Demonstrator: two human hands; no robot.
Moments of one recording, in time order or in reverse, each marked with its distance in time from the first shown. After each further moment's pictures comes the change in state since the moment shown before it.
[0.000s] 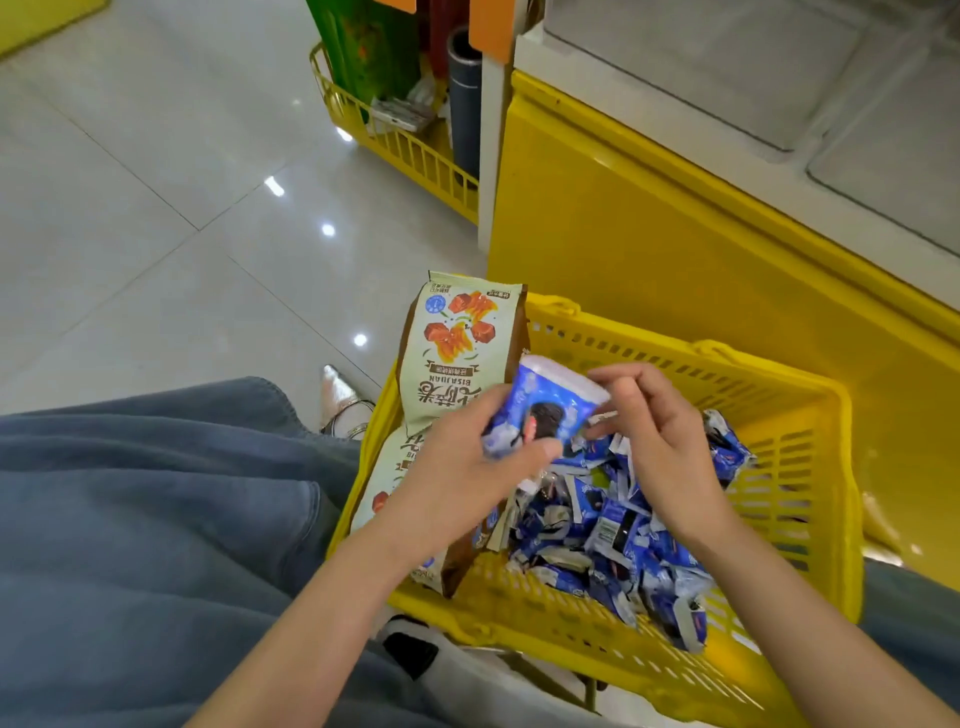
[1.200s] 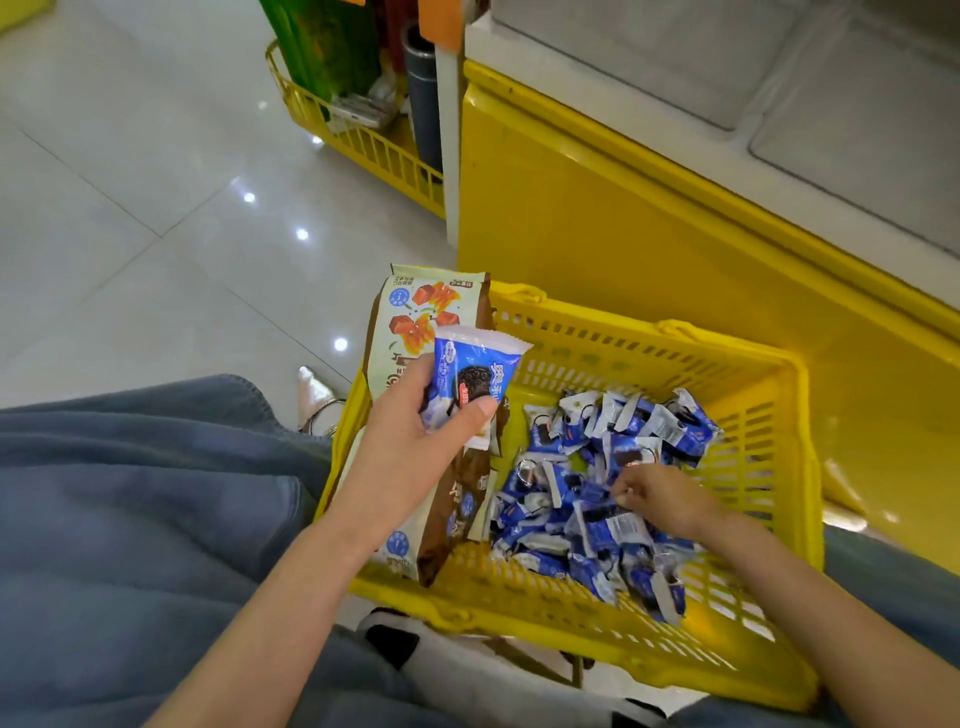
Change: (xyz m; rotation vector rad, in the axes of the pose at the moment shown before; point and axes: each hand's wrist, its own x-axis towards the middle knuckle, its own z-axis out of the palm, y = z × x) left_hand 0.000 -0.004 -0.004 0.016 0.166 0.096; right_hand -0.029 0.113 -0.076 -0.951 -0.517 0.595
